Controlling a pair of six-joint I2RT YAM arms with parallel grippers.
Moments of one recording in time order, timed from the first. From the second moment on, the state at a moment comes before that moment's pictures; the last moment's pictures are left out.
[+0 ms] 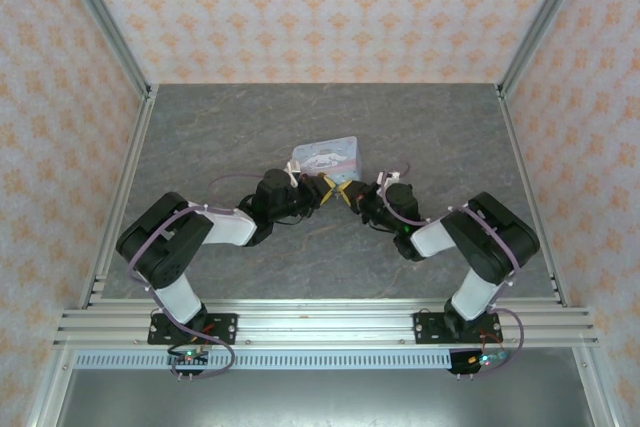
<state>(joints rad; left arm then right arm) -0.60 1.70 0.64 0.72 0.29 -1.44 0.57 1.70 0.42 1.06 -0.26 1.50</state>
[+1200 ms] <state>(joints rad) -0.63 1.76 0.68 0.56 0.33 -1.31 0.54 1.13 0.49 0.18 -0.26 0.98</state>
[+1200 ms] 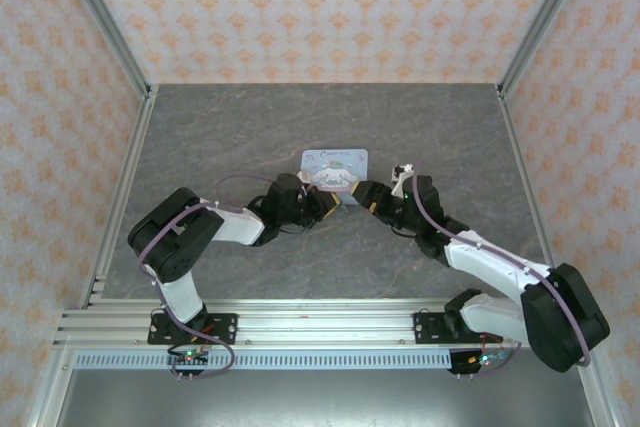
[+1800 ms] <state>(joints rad) -0.61 1.74 0.75 0.37 0.42 -1.24 0.77 1.33 0.64 -0.20 0.00 0.49</state>
